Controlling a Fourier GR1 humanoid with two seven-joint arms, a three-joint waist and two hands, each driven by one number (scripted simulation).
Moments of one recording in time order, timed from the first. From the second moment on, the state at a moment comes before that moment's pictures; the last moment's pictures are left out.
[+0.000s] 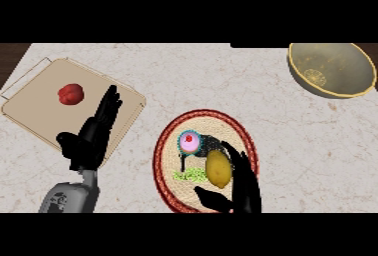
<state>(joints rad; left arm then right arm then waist) -0.16 0.10 -0.09 -1.54 -0.01 0.12 0.09 0.03 -0.01 0.60 -1.51 0.62 -0.57 0.58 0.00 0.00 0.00</state>
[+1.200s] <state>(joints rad) -0.14 0.10 -0.07 -1.55 -0.01 0.09 0.09 -0.09 -0.49 0.35 -1.72 0.02 0.10 -0.09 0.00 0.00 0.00</state>
